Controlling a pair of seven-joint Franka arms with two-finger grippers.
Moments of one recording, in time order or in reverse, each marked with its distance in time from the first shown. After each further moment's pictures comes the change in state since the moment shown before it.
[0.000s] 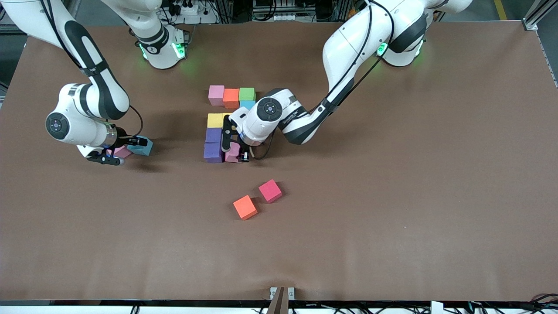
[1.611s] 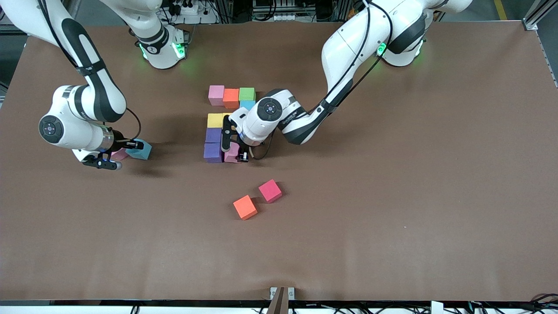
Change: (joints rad) left arm -0.004 0.012 0.001 0.000 0.000 0.033 0.000; right arm 0.025 -0.001 -0.001 0.074 0.001 -0.070 0.014
